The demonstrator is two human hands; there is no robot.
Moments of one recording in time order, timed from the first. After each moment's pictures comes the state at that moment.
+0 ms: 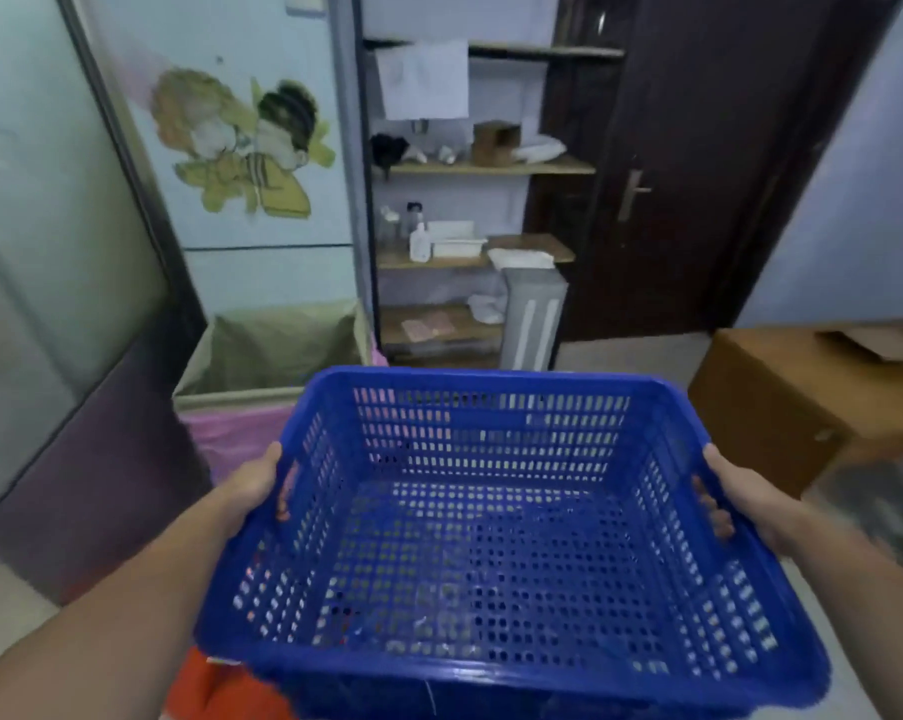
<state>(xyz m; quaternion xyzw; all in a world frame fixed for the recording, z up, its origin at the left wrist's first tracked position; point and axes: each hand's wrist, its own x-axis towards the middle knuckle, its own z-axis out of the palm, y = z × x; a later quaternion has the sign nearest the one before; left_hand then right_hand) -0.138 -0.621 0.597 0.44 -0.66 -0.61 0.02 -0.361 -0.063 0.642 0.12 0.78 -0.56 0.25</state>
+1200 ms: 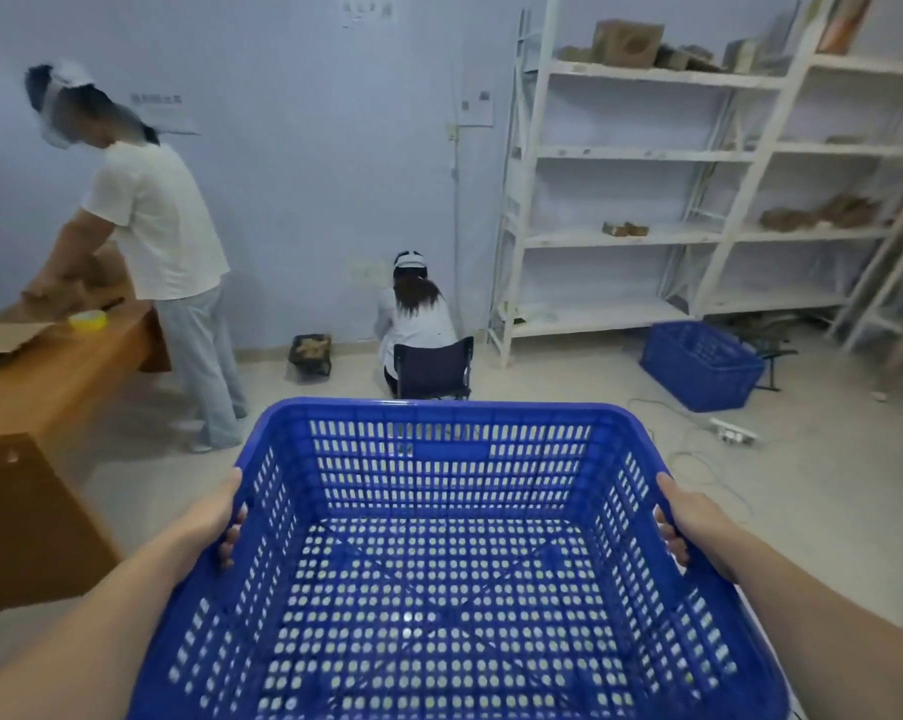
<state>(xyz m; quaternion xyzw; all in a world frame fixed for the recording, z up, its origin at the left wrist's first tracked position) -0.194 0.255 0.624 -0.16 -0.80 -0.42 -0.41 0.338 0.490 0.626 0.67 0.52 -0.48 -0.22</state>
